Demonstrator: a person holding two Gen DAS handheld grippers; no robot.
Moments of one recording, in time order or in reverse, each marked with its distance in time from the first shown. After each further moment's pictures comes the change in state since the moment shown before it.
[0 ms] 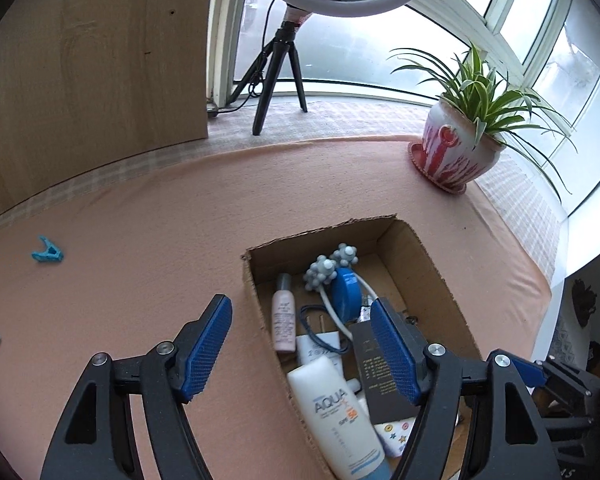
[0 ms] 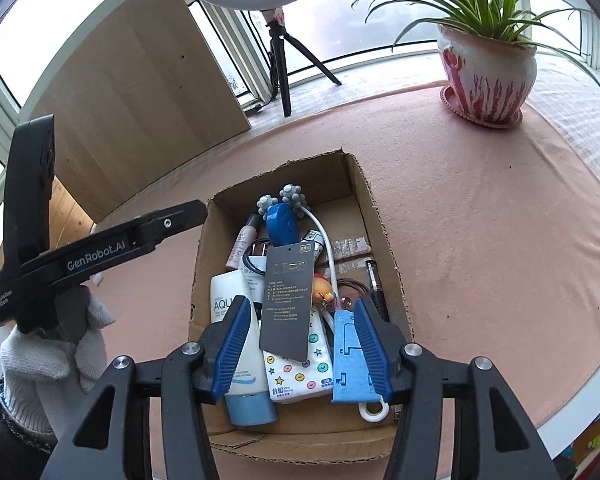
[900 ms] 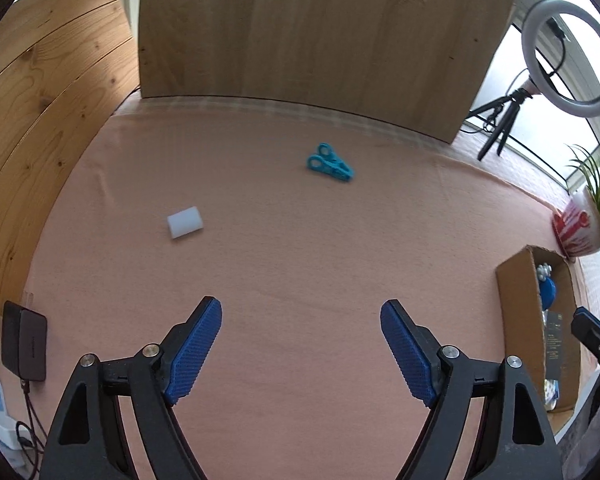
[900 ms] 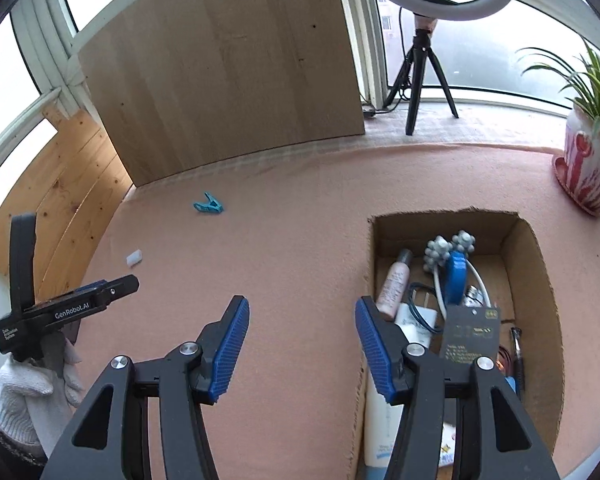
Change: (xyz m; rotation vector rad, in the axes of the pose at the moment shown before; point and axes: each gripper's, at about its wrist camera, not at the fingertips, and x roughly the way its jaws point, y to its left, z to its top) left arm -0.086 0.265 -0.096 -0.393 -0.003 0.279; right arm 0.058 0.153 0.022 -0.234 -0.002 0.054
